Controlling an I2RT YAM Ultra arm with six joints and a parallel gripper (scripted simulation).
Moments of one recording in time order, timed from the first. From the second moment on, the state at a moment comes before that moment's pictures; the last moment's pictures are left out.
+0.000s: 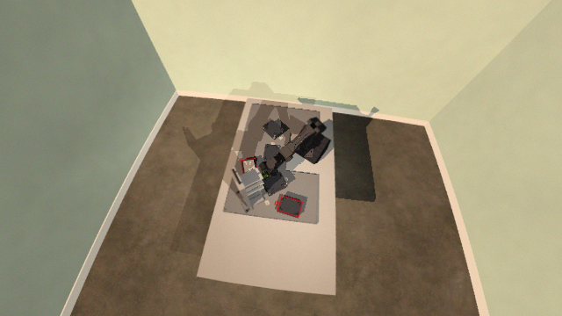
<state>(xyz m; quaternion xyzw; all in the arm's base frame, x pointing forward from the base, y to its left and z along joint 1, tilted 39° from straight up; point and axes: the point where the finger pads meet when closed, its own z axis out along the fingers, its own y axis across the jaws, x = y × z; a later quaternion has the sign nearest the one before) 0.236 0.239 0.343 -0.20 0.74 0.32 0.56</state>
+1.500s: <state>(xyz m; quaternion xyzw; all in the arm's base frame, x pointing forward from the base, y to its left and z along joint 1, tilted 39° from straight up) 0.194 0.214 0.318 -0.20 0.73 0.33 0.56</state>
